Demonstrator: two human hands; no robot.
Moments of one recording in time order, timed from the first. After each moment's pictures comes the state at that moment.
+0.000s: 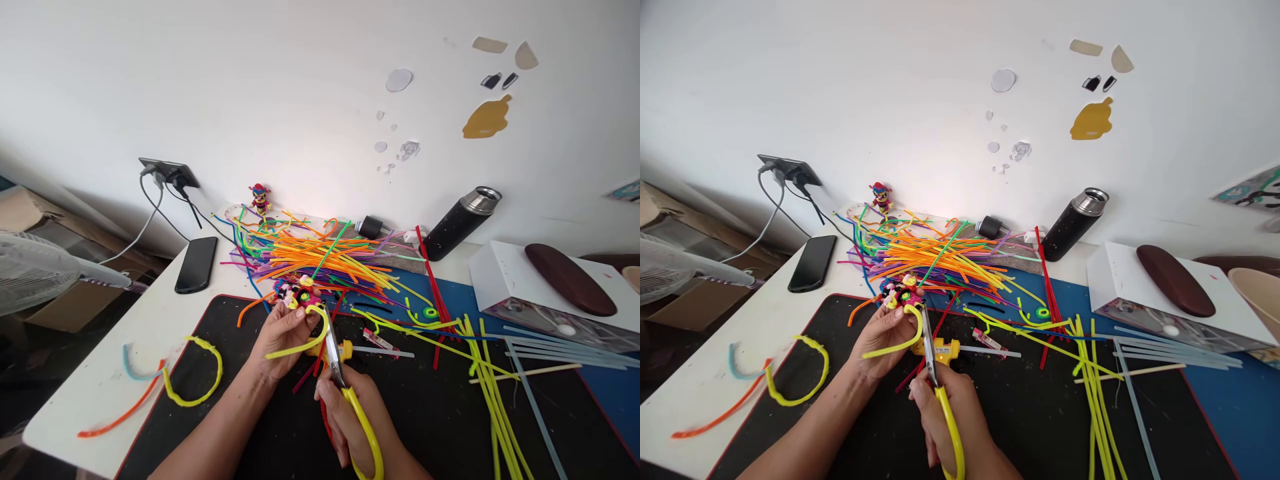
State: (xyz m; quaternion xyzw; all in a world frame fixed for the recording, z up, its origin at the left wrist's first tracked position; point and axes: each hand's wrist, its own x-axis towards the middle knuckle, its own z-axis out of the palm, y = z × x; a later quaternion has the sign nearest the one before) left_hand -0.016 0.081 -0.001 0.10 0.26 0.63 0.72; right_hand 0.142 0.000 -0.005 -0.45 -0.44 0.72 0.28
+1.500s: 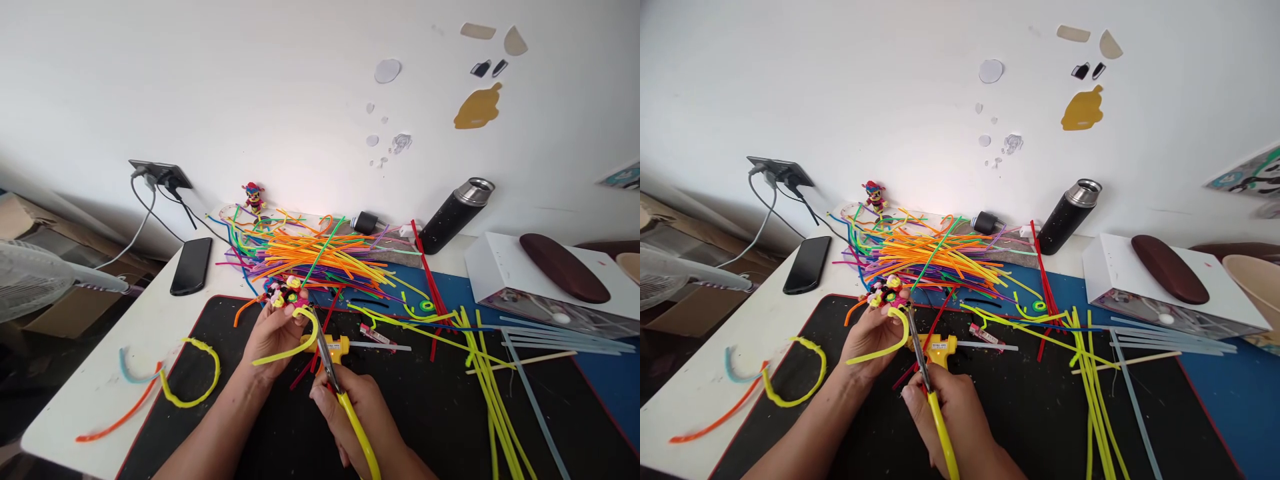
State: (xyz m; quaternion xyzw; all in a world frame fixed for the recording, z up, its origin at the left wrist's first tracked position) left_hand -0.019 0.077 0.011 0.10 0.30 0.65 0.69; right_hand 0.150 -0.001 -0.004 -0.47 -0.52 0.66 0.27
